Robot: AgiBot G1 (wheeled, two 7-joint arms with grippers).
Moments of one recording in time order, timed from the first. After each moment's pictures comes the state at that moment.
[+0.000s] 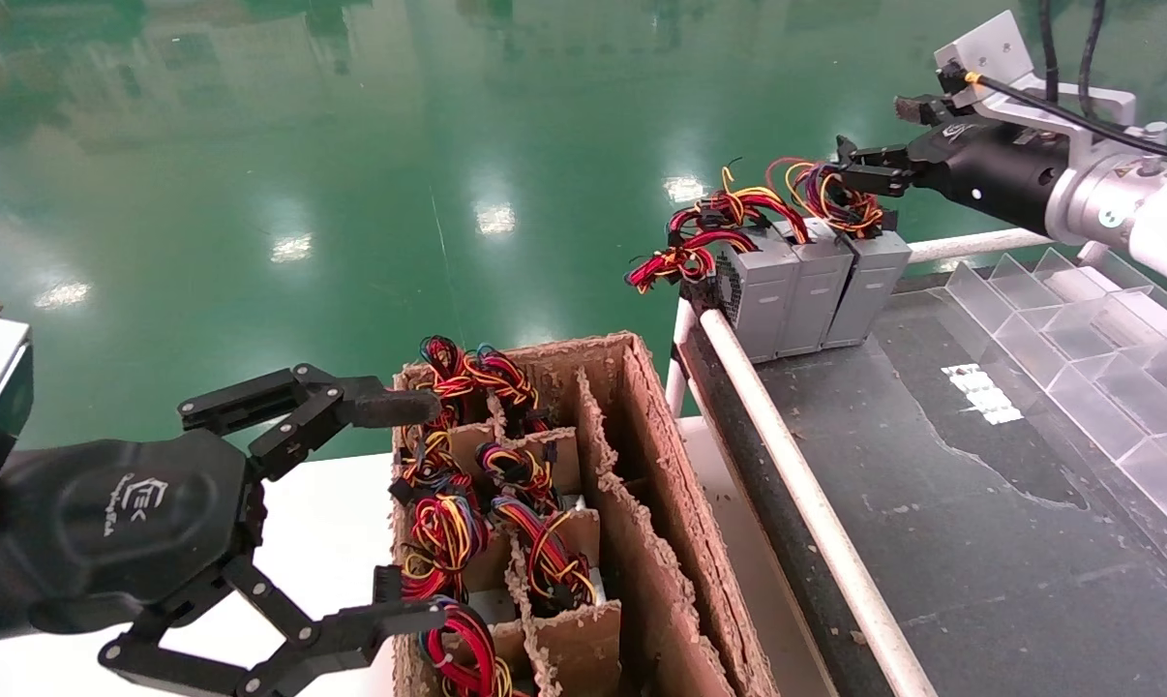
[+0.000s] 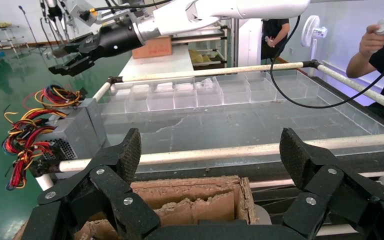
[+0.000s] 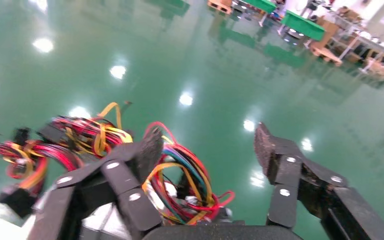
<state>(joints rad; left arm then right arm) -1.09 0.59 0.34 -1.27 0.69 1.47 -0.15 1.84 -1.12 -0.87 0.00 -0.75 -0.77 -0.34</state>
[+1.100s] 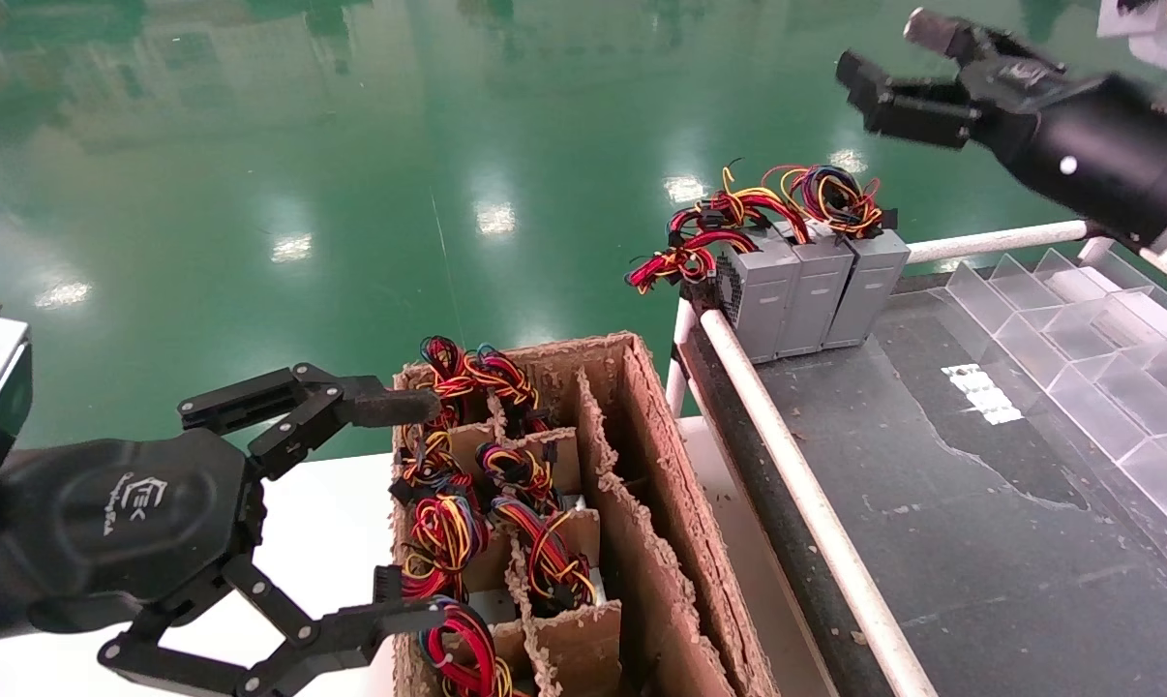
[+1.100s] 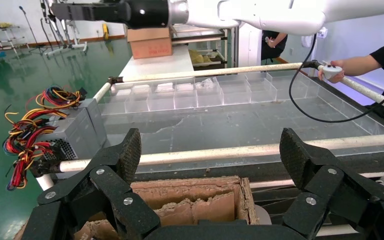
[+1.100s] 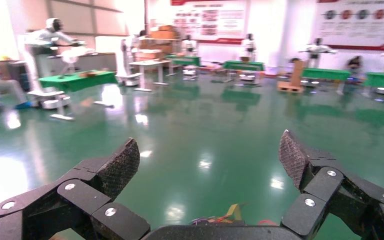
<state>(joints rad) -1.09 0.59 0.34 -1.27 0.69 1.47 -0.15 1.58 -0.89 -0.59 0.47 -0.65 -1.08 -0.10</state>
